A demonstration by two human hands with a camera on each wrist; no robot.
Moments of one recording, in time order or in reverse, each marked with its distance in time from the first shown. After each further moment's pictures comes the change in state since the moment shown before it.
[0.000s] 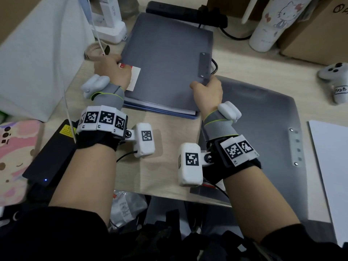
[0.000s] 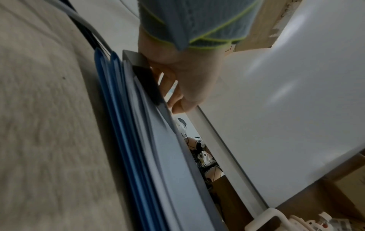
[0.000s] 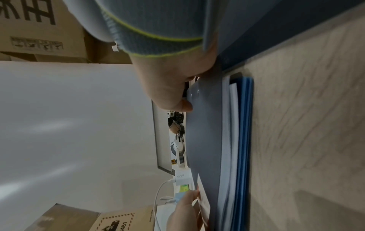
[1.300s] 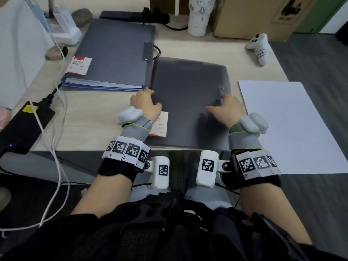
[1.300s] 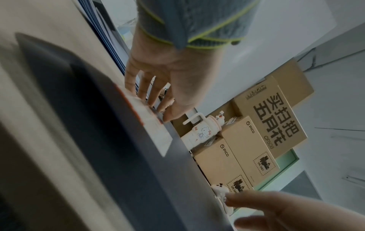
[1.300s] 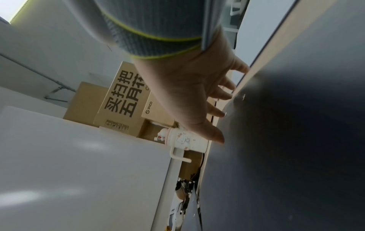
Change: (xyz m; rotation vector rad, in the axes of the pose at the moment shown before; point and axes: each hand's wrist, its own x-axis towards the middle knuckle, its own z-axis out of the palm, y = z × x) left_hand -0.214 0.067 0.082 0.181 -0.275 0.227; right_hand -0.076 0.115 -0.211 -0.578 -0.054 0.027
